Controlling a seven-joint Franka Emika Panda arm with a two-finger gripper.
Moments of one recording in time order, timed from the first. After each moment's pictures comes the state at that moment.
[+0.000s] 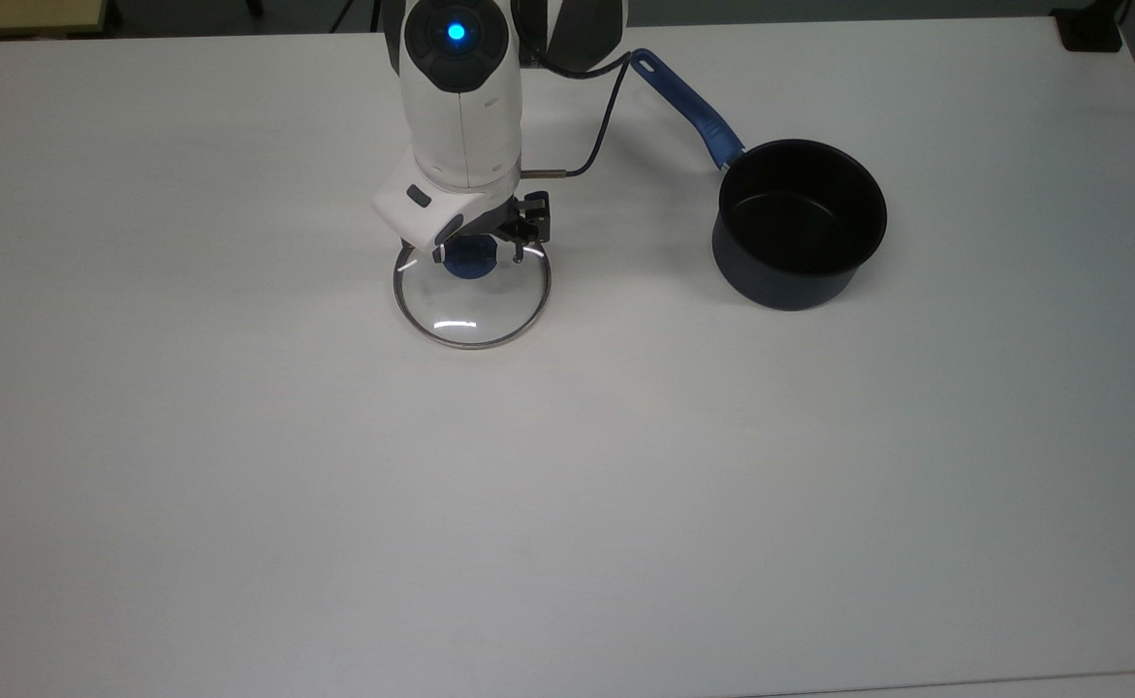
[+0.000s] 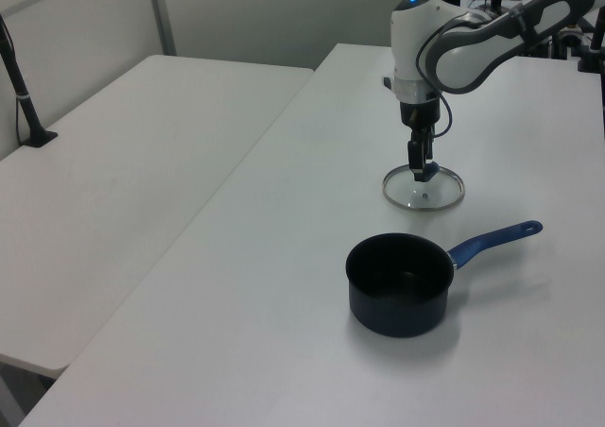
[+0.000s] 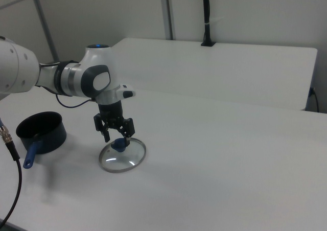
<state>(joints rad) 0.04 0.28 0.02 -1.90 -0.06 2.07 -0.01</state>
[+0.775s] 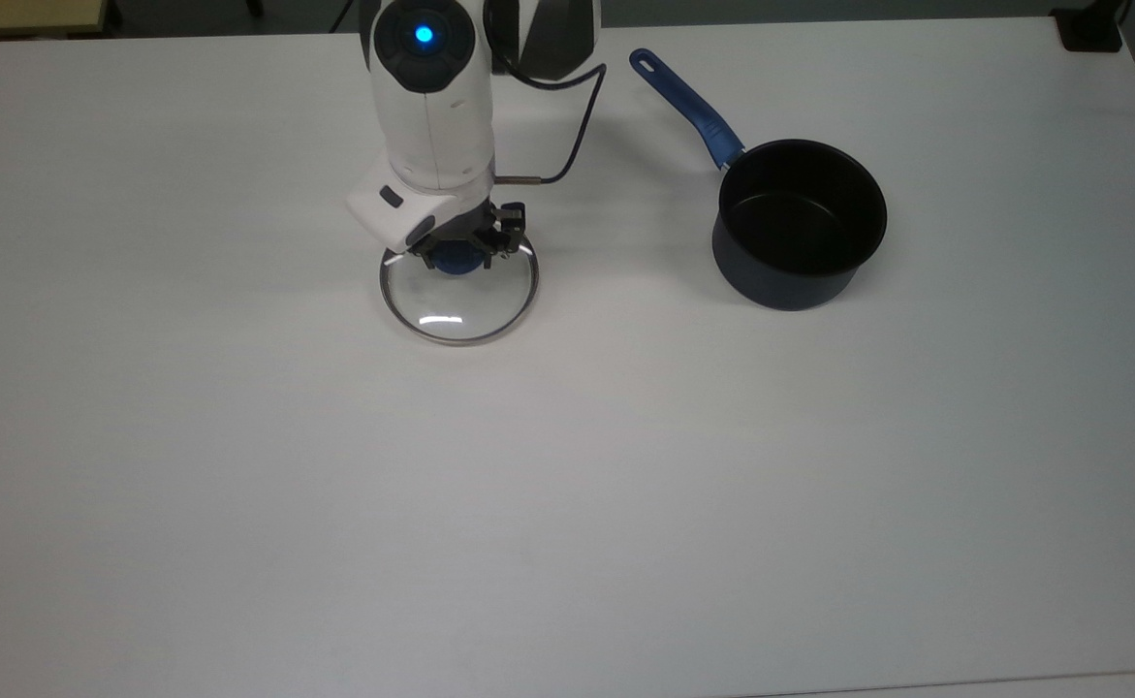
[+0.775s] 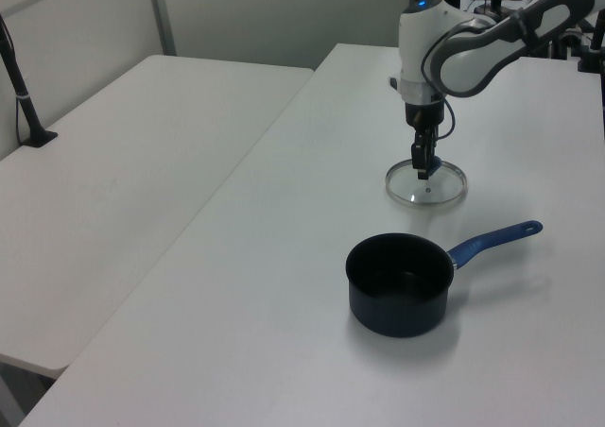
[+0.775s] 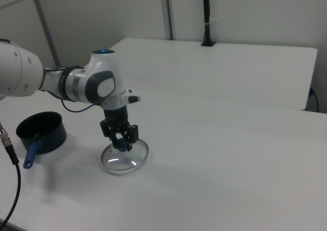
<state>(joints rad) 0.00 0.27 0.02 -1.94 -0.06 2.13 -0.01</state>
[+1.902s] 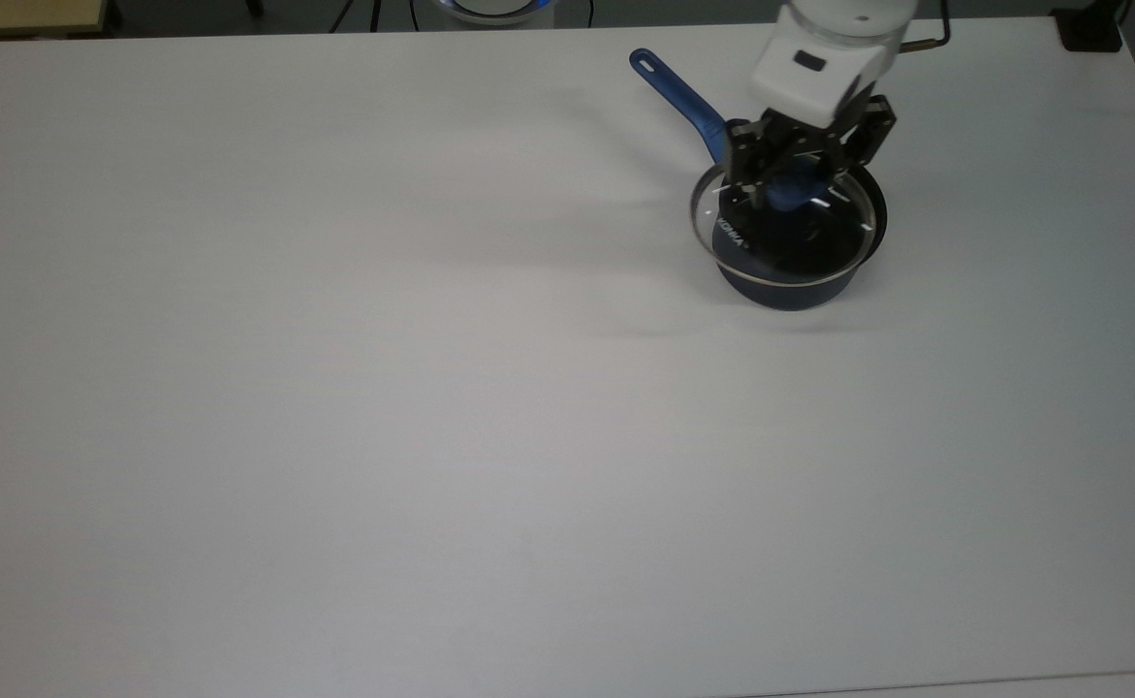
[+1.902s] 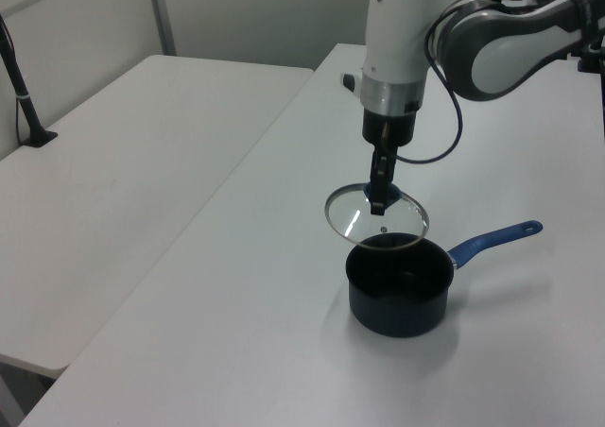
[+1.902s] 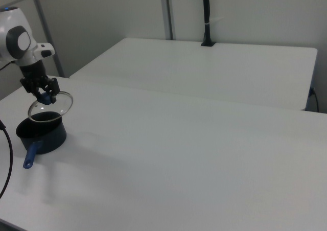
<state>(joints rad) 0.48 0.28 0.04 -1.63 -0.03 1.99 0.31</state>
